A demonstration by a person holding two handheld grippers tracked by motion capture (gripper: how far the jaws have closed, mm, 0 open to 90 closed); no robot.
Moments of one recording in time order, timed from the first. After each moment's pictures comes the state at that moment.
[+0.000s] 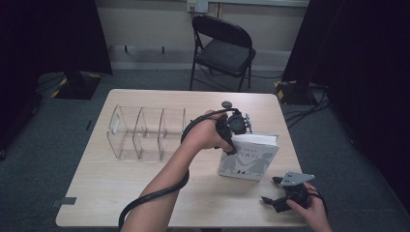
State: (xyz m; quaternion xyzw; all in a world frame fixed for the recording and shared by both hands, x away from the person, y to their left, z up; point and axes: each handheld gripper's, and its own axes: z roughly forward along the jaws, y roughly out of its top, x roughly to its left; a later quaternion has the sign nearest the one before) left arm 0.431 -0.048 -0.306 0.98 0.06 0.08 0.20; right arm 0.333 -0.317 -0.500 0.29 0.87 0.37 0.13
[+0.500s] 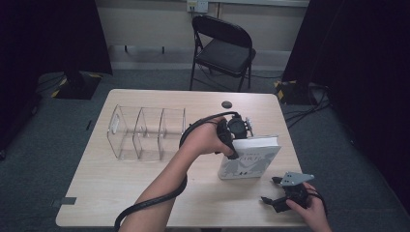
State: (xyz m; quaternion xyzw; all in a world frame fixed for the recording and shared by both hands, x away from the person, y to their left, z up) left arm 0.416 -0.047 -0.301 0.98 0.07 0.04 0.20; right arm 0.333 -0.316 -0.500 0.29 0.87 0.37 0.13
